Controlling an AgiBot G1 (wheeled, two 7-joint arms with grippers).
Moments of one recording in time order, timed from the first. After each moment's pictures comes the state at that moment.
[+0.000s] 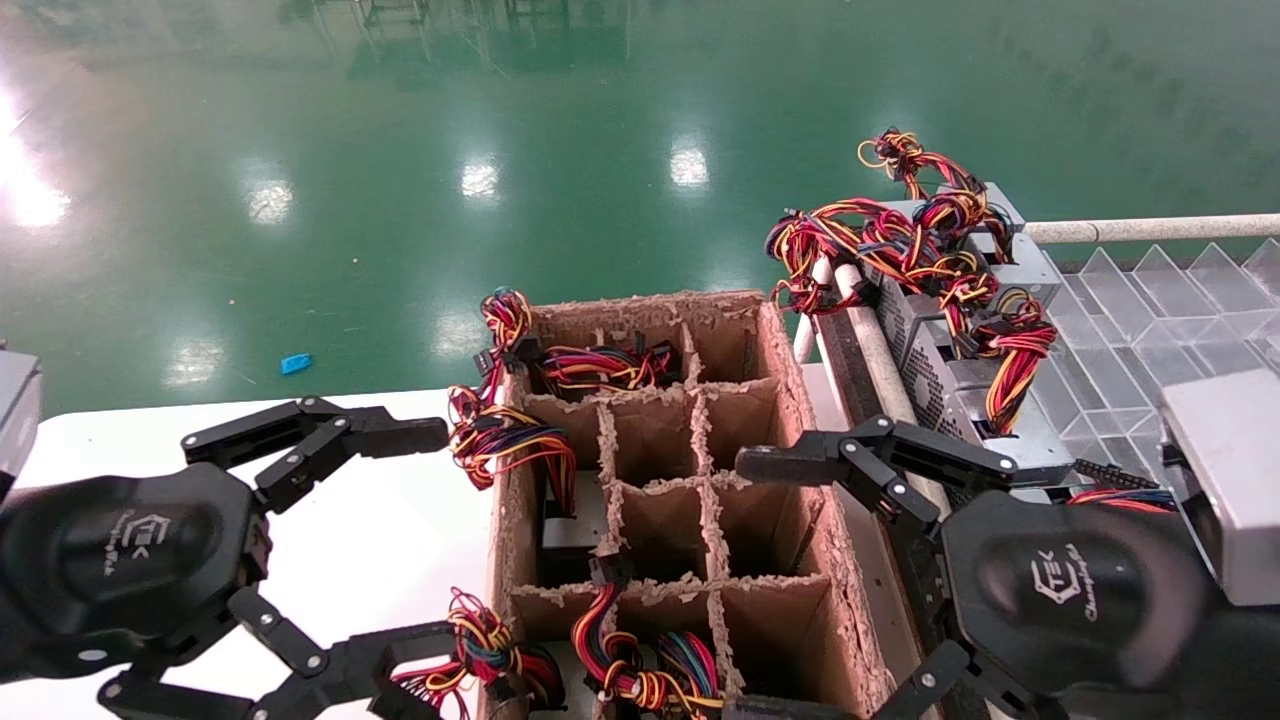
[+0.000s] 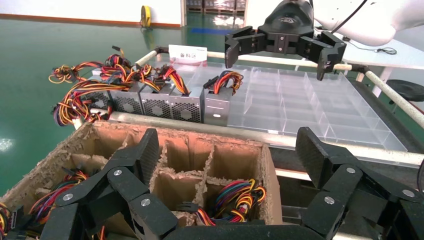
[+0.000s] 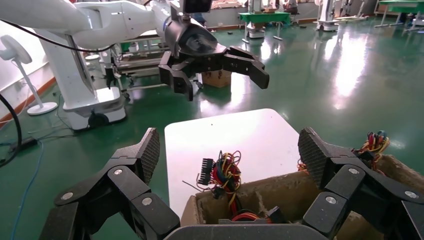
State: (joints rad) left arm -1.10 0.55 0.43 -1.24 0.63 1.43 -0.11; right arm 1.05 -0.61 -0.27 1.30 -0.71 -1.50 0.20
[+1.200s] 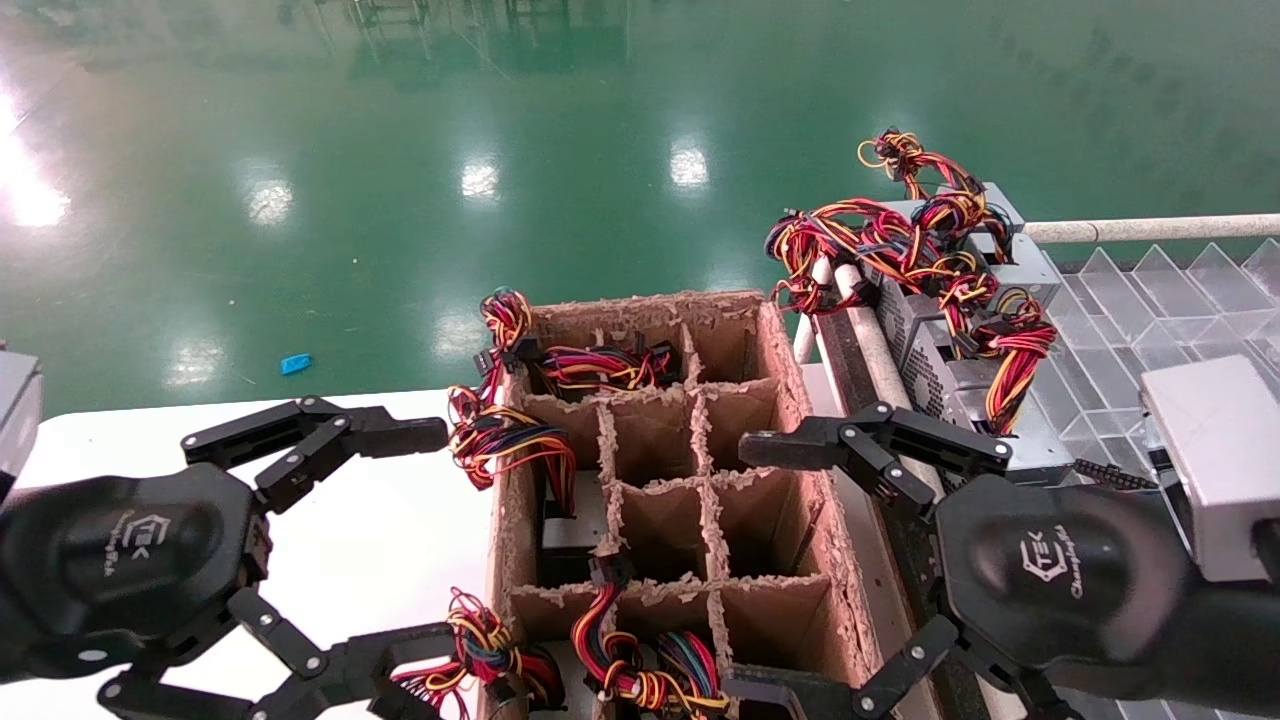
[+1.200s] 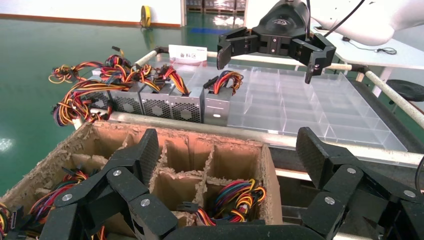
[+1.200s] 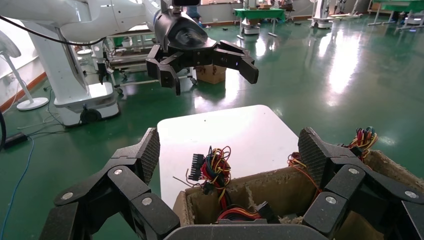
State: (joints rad) left arm -1.10 0.55 0.43 -1.24 0.63 1.43 -0.11; right arm 1.07 -0.61 -0.28 1.28 -0.73 -1.50 0.19
